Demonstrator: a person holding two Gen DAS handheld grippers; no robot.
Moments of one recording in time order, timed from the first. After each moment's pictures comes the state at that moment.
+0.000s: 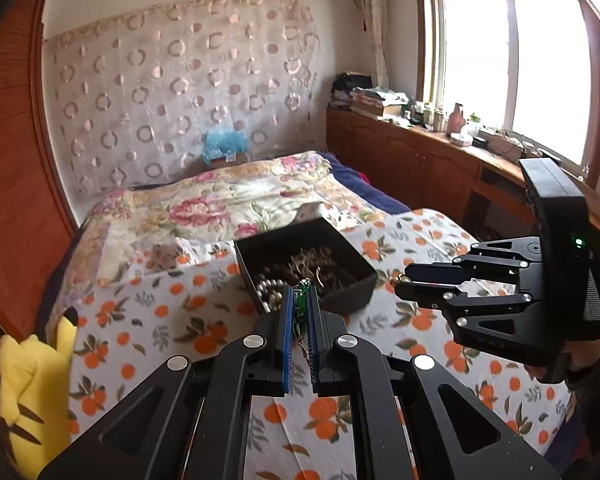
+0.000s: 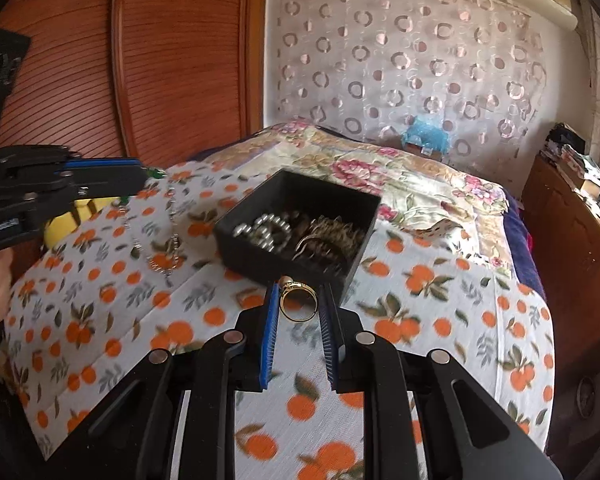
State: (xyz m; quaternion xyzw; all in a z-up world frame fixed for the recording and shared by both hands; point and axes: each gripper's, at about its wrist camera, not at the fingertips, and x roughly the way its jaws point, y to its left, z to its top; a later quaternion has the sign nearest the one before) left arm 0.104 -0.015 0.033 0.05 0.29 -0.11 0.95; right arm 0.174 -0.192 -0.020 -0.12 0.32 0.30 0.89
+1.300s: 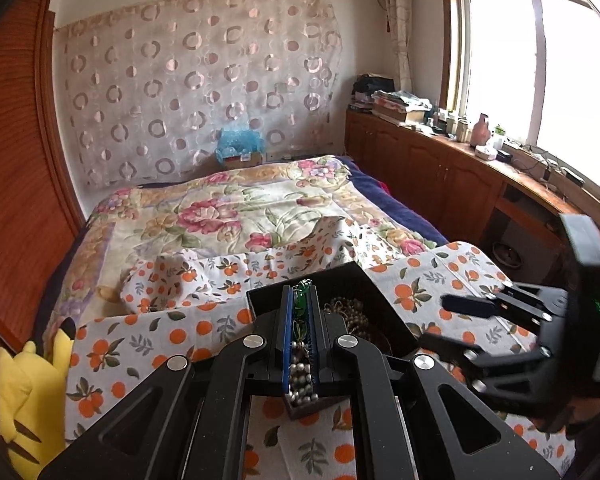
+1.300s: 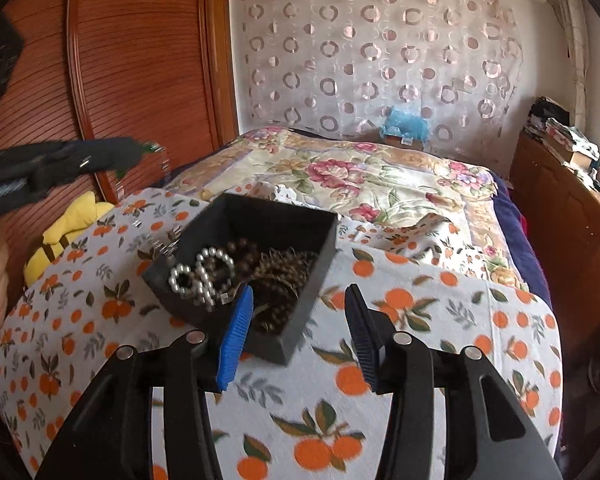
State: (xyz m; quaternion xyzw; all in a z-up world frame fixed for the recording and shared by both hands) left arm 0.188 -0.017 0.036 0.03 0.30 -0.09 0.95; right arm 0.224 -0.203 -0.035 -0.08 0.33 0.28 0.90
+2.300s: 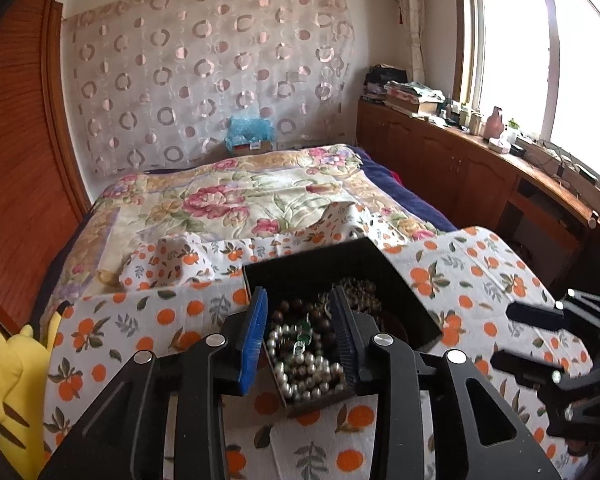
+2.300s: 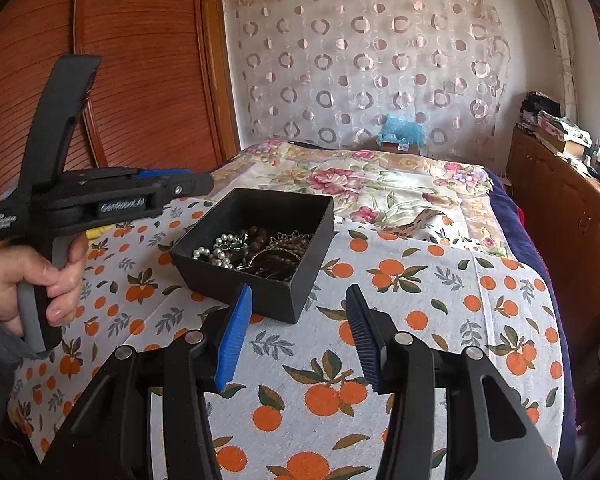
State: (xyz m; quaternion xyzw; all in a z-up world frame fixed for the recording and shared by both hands) left arm 0.194 -0.022 0.000 0.02 0.32 -0.06 0.95; right arm 0.185 -0.232 -0.034 -0.04 0.31 0.28 0.91
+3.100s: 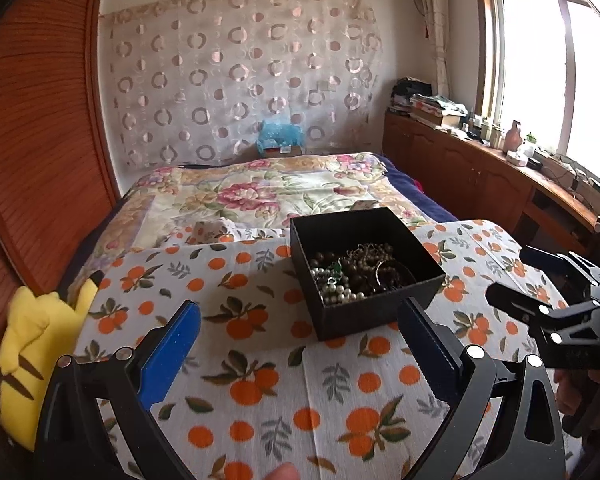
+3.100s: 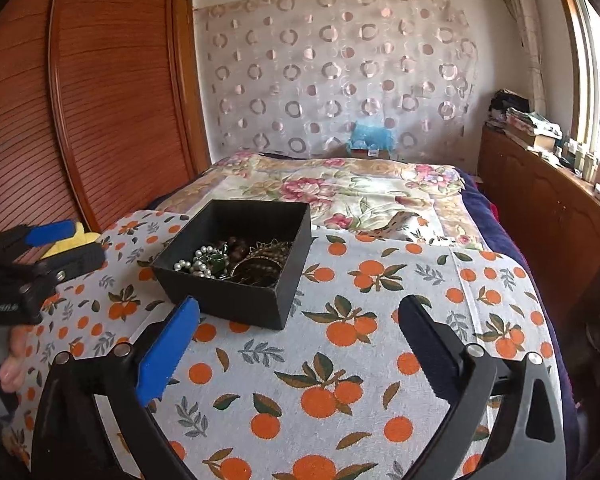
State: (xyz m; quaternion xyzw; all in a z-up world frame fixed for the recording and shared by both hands) left arm 0.115 0.001 0.000 0.00 0.30 -0.01 0.95; right arm 0.178 -0.228 -0.037 -0.02 0.29 0.22 0.93
